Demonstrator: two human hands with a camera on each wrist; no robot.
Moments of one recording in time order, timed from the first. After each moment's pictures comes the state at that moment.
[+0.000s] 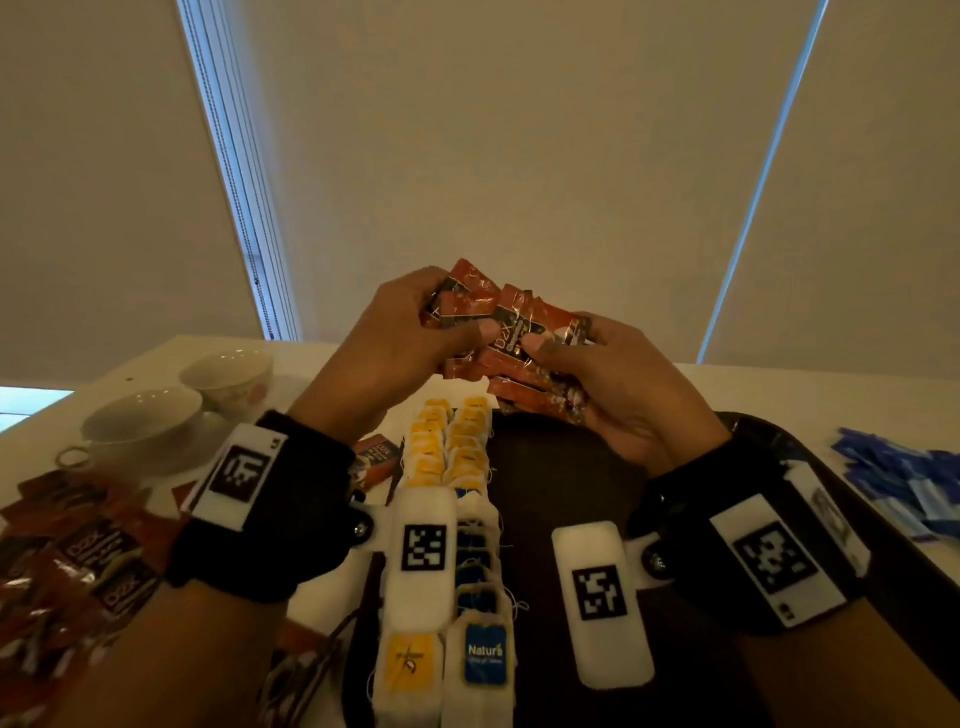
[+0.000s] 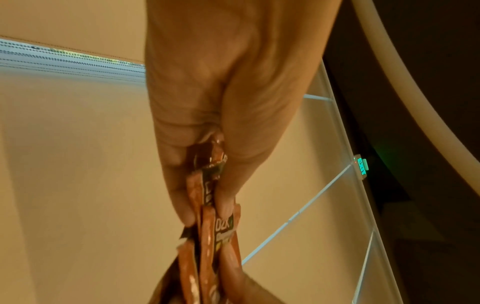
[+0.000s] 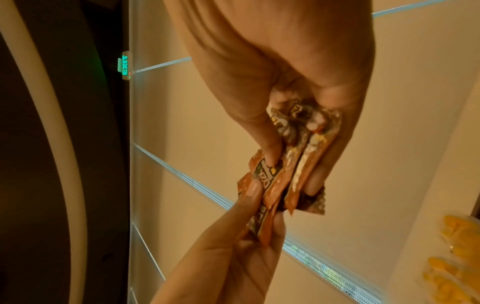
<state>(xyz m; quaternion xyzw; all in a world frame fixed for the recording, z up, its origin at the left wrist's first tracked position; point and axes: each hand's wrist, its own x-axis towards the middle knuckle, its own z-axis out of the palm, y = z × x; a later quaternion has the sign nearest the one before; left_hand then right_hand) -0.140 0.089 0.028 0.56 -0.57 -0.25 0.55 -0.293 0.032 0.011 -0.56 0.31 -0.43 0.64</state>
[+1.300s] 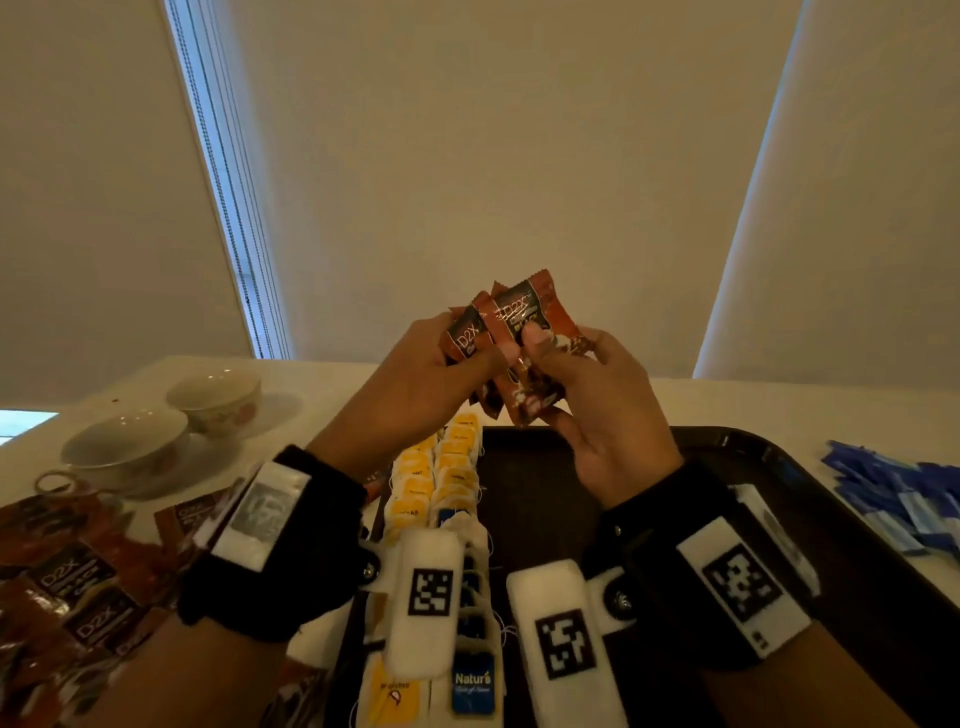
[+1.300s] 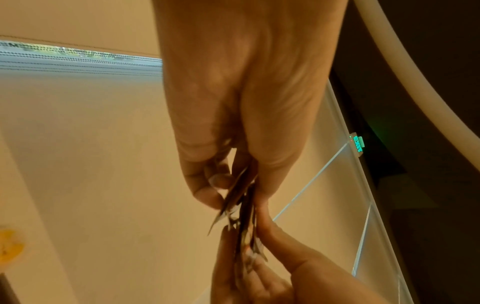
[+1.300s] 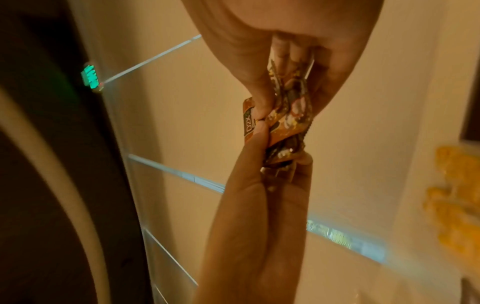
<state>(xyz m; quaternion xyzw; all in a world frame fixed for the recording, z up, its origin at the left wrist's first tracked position) -0.161 0.084 0.018 0.52 -0.64 -0.20 0.52 -0.285 0.040 0.005 -0.46 0.30 -0.55 0.62</state>
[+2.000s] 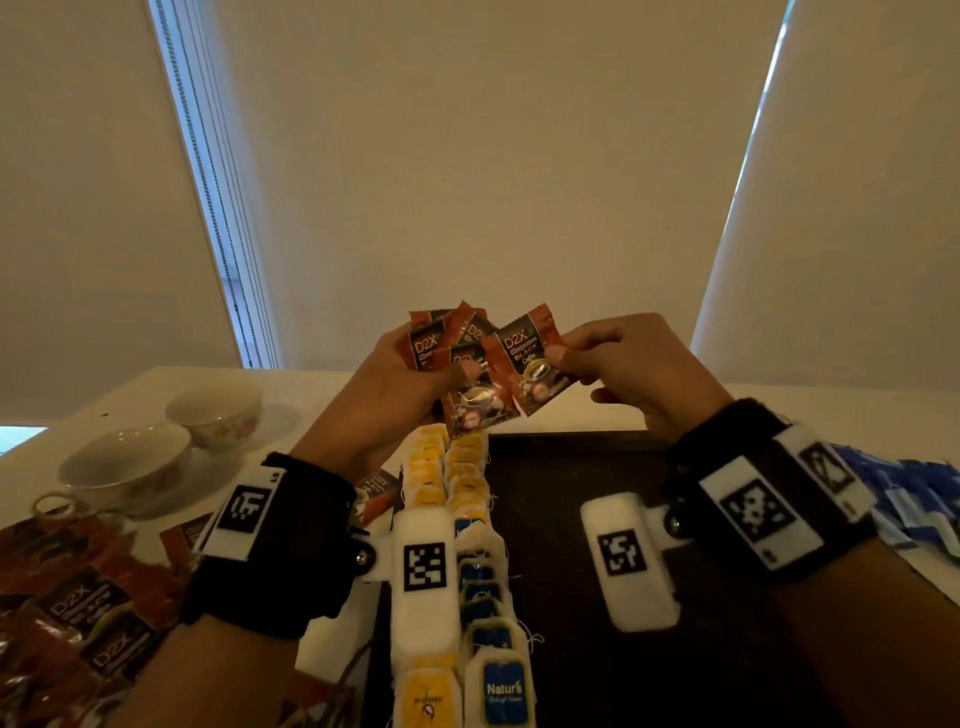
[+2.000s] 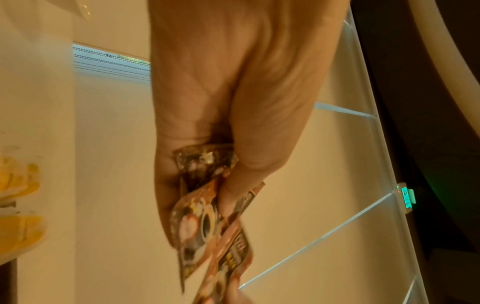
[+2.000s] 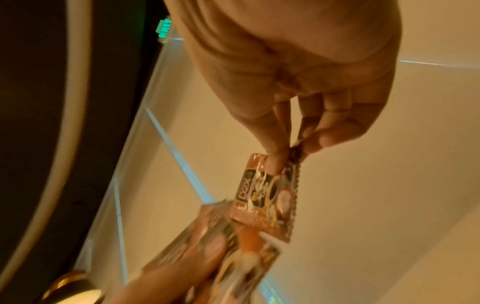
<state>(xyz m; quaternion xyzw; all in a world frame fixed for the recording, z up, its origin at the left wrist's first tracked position) -0.125 0.080 0.012 0.46 -0.53 -0.38 0.60 -0.301 0.018 0.034 -0.68 0.45 -0.41 0.40</state>
